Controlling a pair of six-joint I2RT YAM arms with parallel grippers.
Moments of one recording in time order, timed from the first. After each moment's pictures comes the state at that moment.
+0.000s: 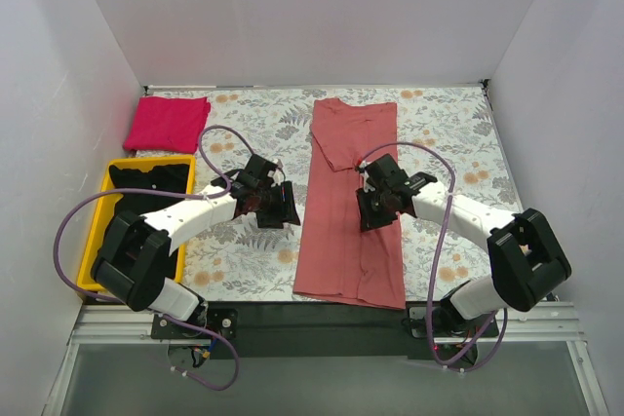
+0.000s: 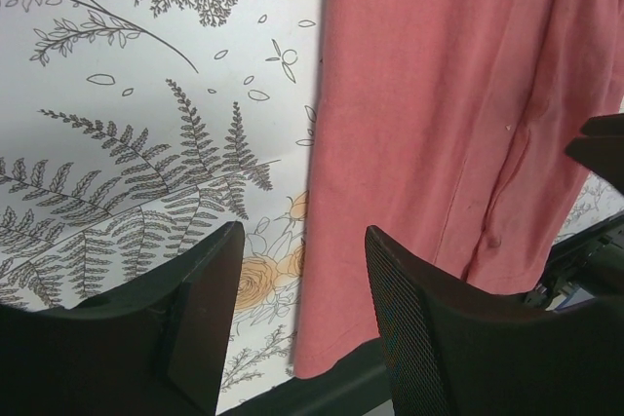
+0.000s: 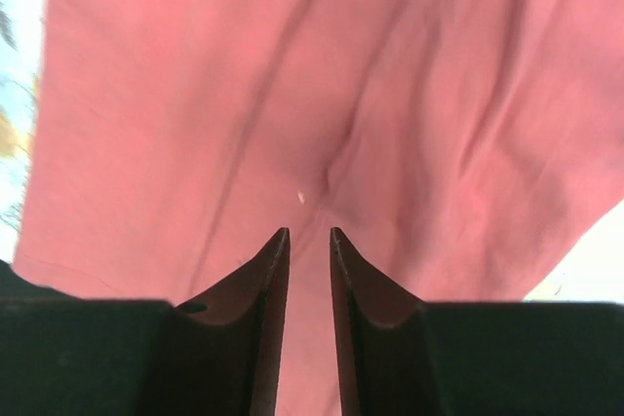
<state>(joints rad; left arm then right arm) -0.57 1.48 0.86 -0.42 0.22 -0.66 0.63 1.45 0.91 -0.55 -0.15 0.30</state>
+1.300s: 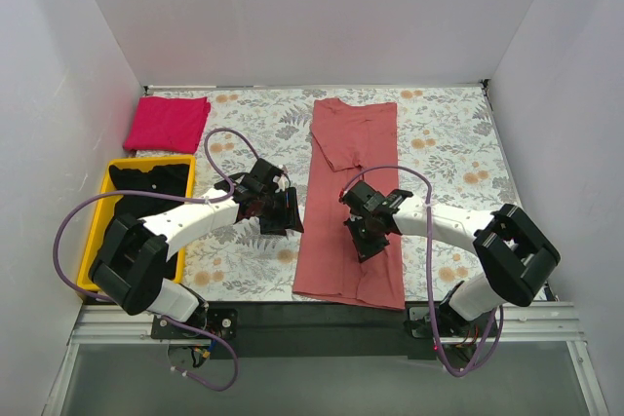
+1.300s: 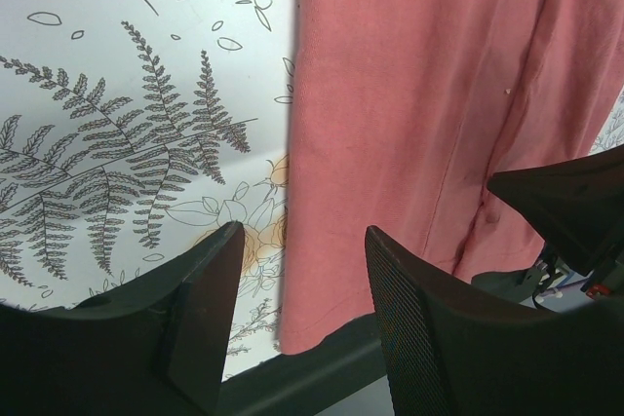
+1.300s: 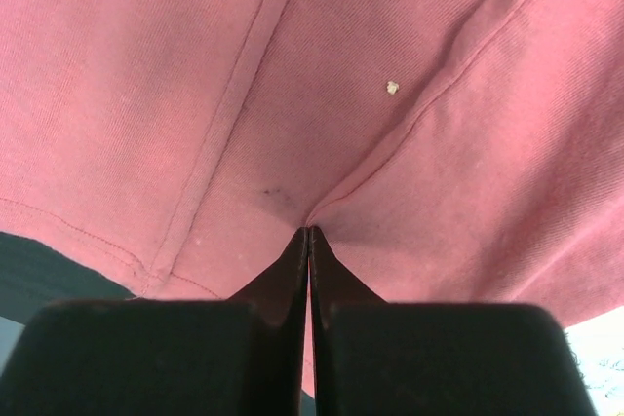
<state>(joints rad) -0.63 1.45 0.86 -0.47 0.22 -0.70 0.84 1.50 0.83 -0.63 -0.11 0.42</state>
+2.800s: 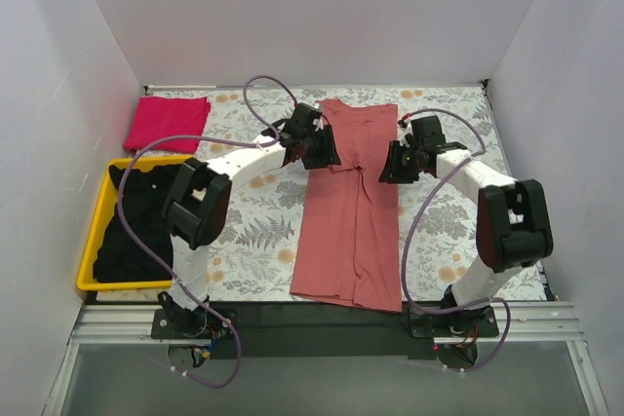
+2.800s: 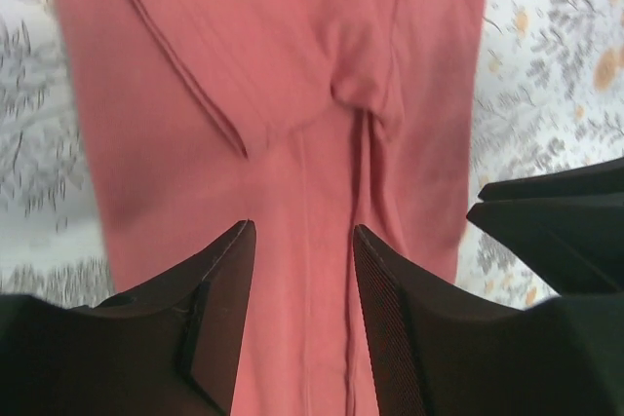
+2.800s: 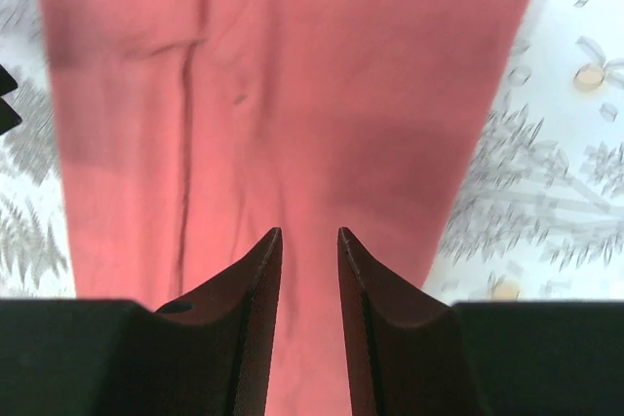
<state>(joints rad) -0.62 1.97 1.50 -0.33 0.14 -0.68 0.24 1.62 1.05 -0.39 -0.30 0.30</state>
